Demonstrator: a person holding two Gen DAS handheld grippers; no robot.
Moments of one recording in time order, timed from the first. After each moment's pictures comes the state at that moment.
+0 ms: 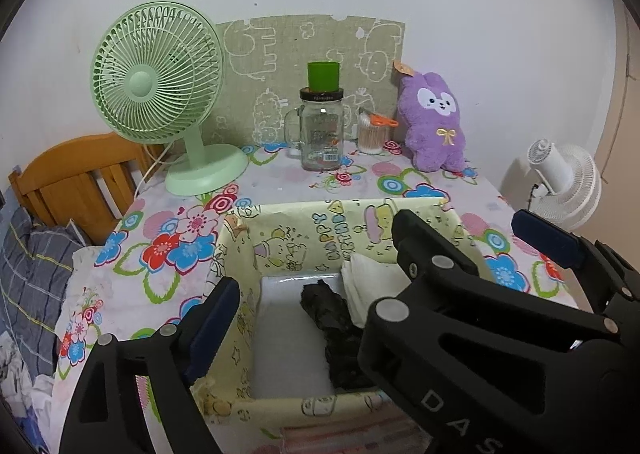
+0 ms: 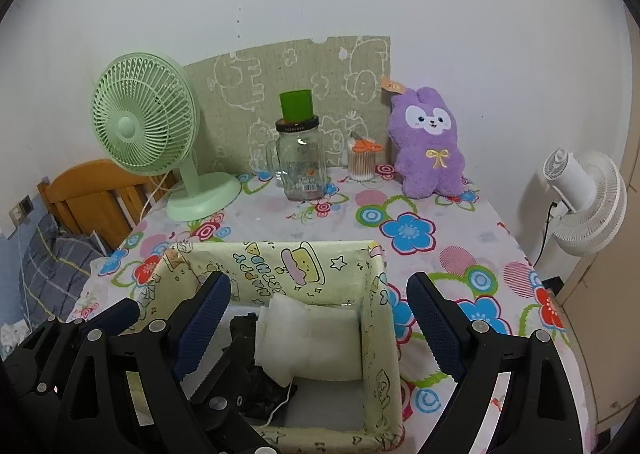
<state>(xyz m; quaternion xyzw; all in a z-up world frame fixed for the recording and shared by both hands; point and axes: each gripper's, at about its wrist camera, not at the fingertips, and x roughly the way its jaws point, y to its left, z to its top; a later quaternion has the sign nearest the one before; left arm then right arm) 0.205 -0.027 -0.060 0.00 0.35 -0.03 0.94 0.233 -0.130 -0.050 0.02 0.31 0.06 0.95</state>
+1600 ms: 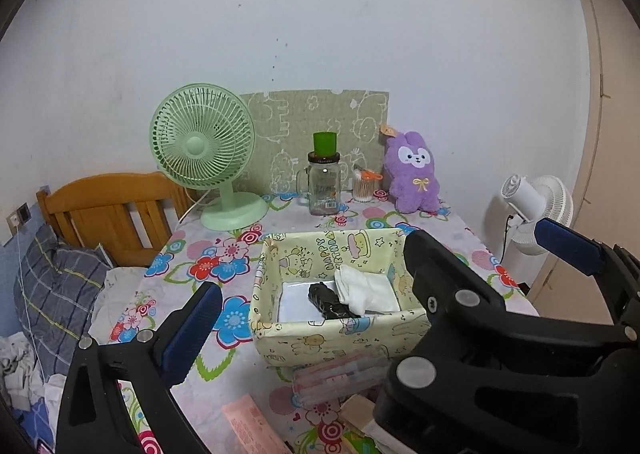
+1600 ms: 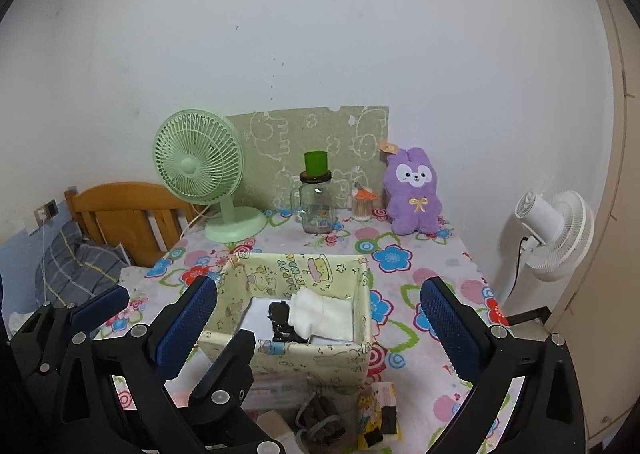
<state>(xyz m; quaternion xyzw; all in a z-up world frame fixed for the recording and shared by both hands) 0.086 -0.030 0.003 0.01 0.26 -0.01 0.97 0.100 -0.137 0.026 0.00 0.24 0.07 0.97</state>
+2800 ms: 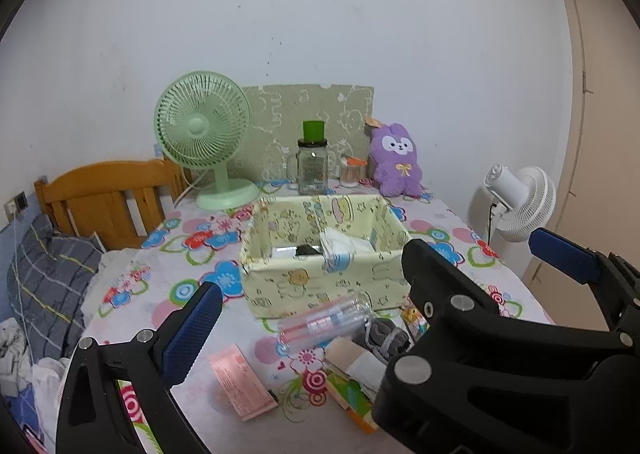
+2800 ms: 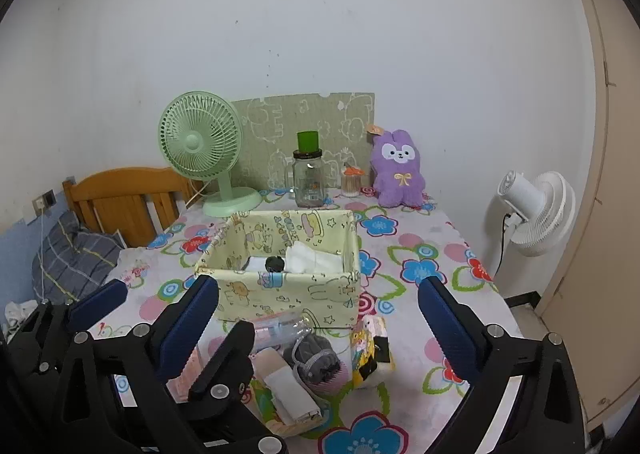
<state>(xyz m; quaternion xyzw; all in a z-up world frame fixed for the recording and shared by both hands) 0.028 -0.034 -0.038 0.00 0.25 -0.03 0.97 0.039 -0.143 -0.012 0.00 0.24 0.06 0.97</state>
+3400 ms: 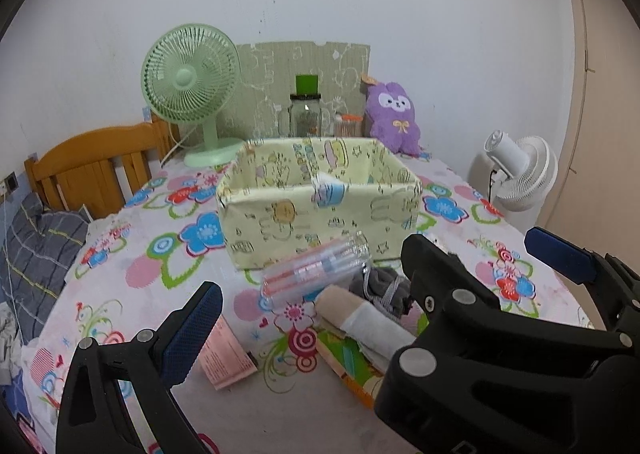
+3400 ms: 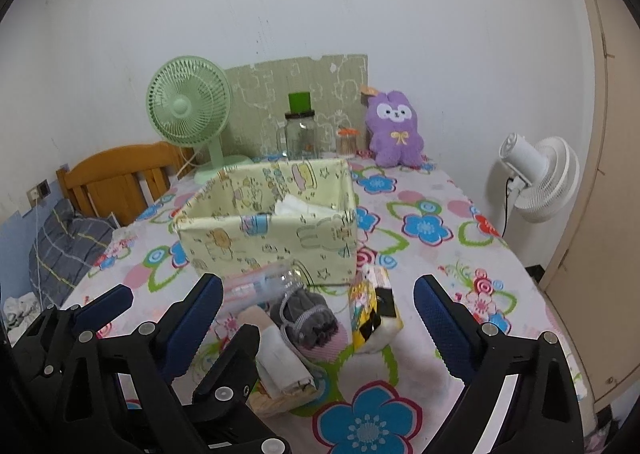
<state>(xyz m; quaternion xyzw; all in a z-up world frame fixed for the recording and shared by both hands) 0.036 -0.041 -0.092 0.00 0.30 -0.04 0.95 0.044 -0.151 -0.068 0.01 0.29 0.05 0.96</state>
